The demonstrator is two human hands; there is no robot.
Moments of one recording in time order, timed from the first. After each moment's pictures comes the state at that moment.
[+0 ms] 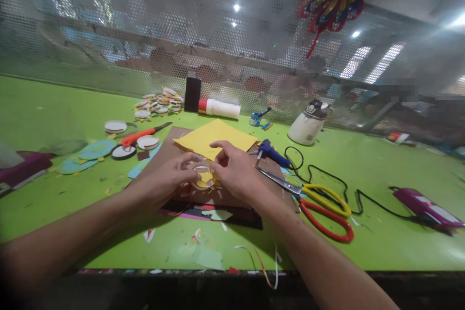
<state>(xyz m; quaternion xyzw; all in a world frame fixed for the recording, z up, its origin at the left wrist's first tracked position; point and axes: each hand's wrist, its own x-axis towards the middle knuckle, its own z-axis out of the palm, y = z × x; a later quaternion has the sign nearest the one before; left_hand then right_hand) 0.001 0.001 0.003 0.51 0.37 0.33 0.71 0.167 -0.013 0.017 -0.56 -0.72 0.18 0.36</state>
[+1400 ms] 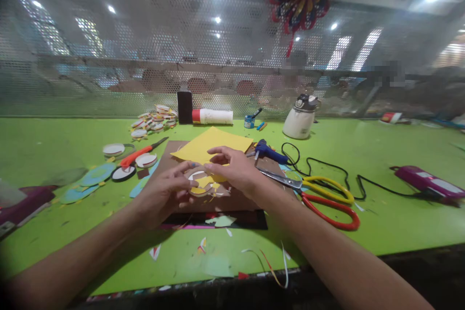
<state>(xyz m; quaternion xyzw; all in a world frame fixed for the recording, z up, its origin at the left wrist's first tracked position) -0.007 0.000 0.007 0.48 0.30 0.34 0.75 0.174 -0.009 0.016 -0.53 -0.58 0.42 0.45</state>
